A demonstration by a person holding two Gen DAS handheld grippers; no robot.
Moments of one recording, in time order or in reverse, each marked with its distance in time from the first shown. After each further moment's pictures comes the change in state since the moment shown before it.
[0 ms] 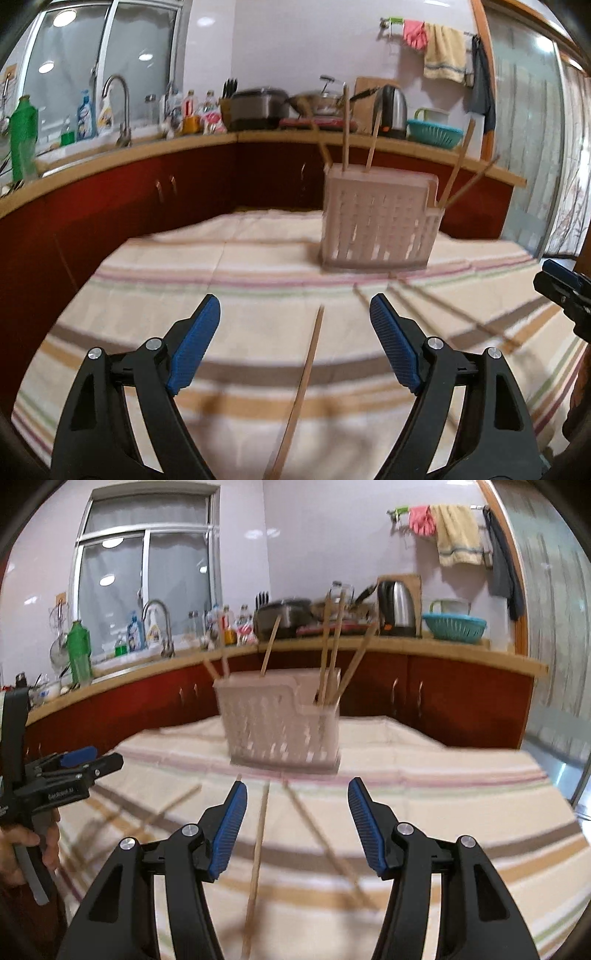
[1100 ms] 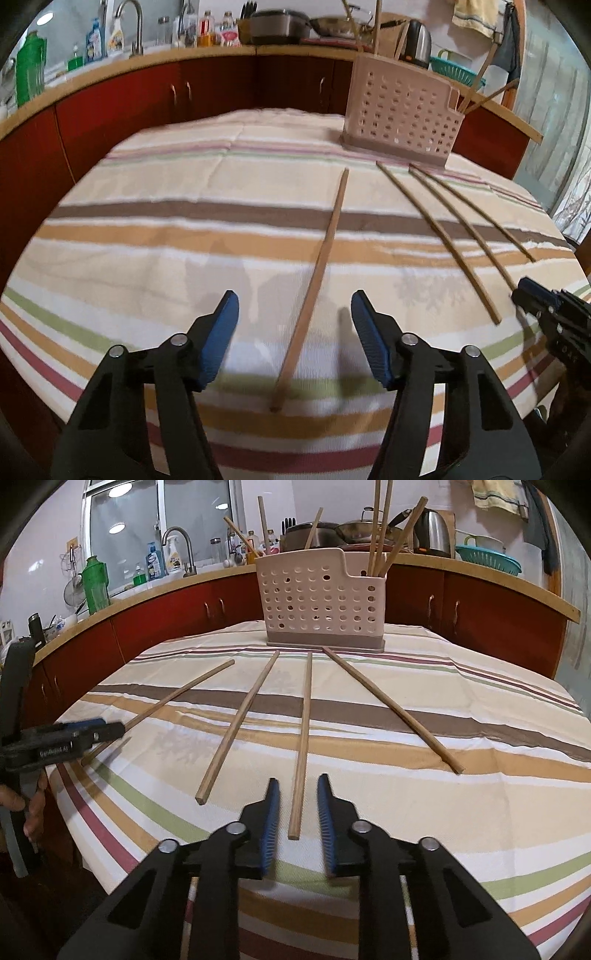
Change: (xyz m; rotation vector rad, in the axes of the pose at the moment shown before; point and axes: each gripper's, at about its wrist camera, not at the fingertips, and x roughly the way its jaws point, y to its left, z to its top) left arm -0.004 0.018 -0.078 -0.084 0.299 0.002; right arm 0.017 0.028 -0.083 -0.032 0.262 0.077
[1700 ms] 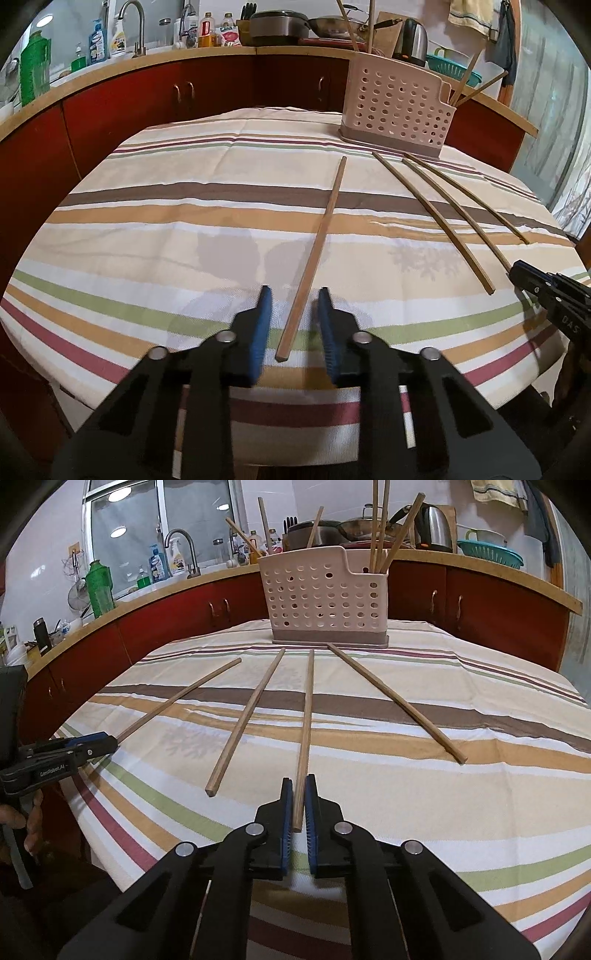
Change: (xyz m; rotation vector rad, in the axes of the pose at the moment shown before) left arm -0.017 0.002 -0.018 0.013 -0.013 0.001; right arm -0.004 0.000 -0.003 0.017 0.009 0.037
